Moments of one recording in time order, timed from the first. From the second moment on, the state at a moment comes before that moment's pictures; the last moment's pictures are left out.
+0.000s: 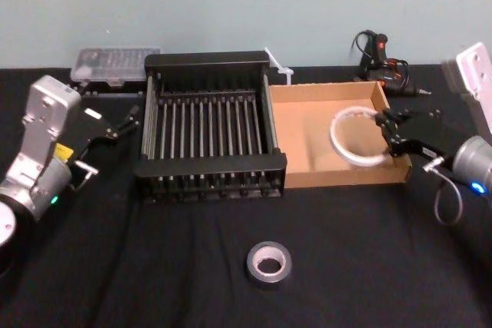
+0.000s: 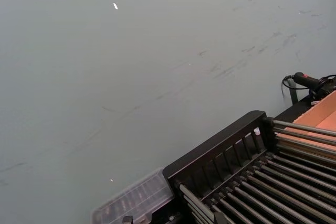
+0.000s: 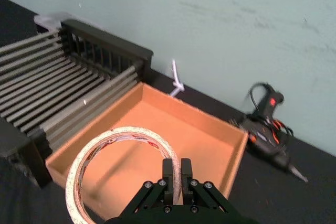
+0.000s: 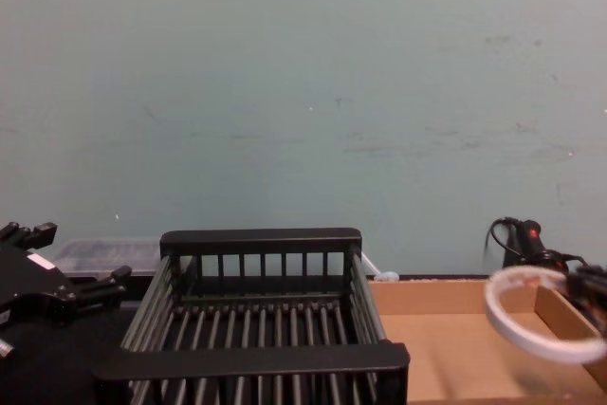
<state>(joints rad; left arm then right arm) -0.20 0.60 0.45 -1.41 -0.25 -0.12 0.03 0.18 0.53 -0.27 -1.58 0.29 0.30 0.34</state>
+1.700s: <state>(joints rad) -0.20 0.60 0.45 -1.41 -0.25 -0.12 0.03 0.51 0.28 -0.51 -1.31 0.22 0.27 0.45</state>
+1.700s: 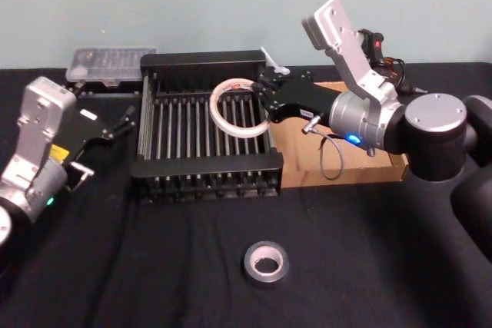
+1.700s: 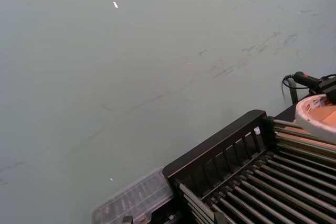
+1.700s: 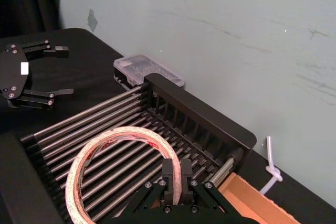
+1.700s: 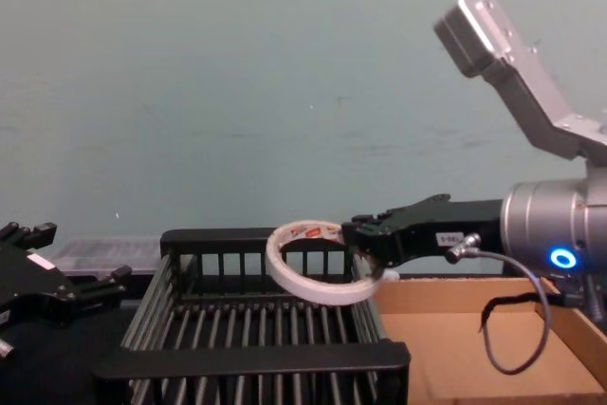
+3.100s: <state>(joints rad) -0.20 0.60 0.45 -1.41 -0.25 -0.12 0.03 0.52 0.27 -0.51 -1.28 0.21 0.27 0.44</state>
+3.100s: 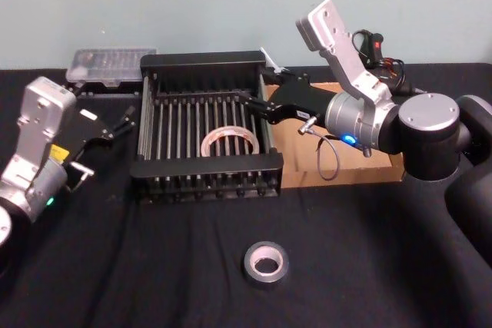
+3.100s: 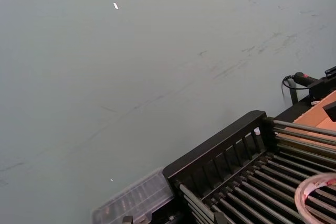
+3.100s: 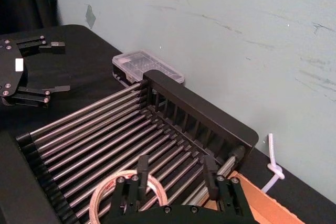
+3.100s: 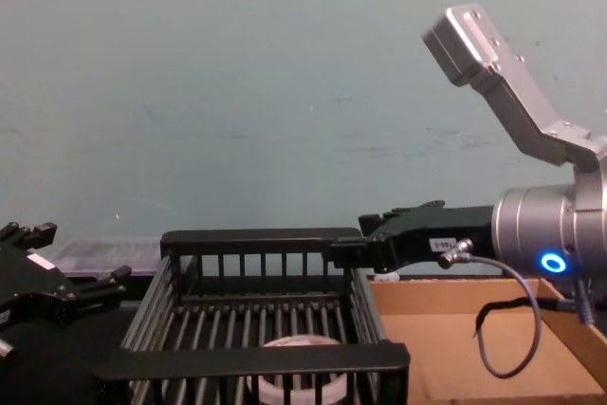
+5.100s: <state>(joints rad) -0.20 0.60 0.45 -1.41 -0.25 -0.12 0.03 0.21 0.59 -0.42 -1.68 0.37 0.37 0.51</state>
